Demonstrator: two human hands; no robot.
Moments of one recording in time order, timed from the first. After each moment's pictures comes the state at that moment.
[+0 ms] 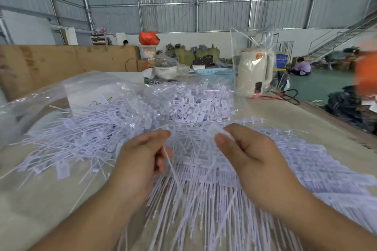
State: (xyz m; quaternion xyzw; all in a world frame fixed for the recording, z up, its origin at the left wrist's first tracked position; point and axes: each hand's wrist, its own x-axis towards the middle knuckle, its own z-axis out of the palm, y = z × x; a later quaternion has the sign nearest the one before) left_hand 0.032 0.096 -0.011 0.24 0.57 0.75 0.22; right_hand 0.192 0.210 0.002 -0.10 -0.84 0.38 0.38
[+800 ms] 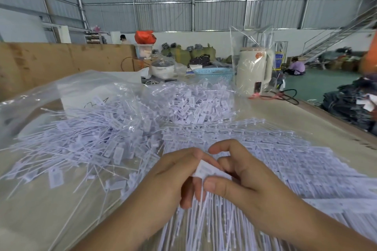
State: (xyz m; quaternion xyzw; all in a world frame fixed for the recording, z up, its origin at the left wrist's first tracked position) left_hand 0.046 0.093 -0.015 0.50 0.55 0.59 0.30; right_hand 0.185 0.213 -0.020 -0.01 -0.83 0.50 0.24
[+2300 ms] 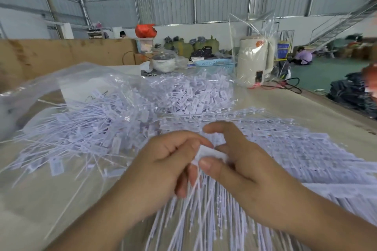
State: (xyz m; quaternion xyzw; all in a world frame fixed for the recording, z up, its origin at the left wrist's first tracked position) left_hand 0.059 0.091 -0.009 0.52 0.59 0.59 0.19; right_hand 0.201 0.210 -0.014 -0.02 -0.90 0.35 0.26
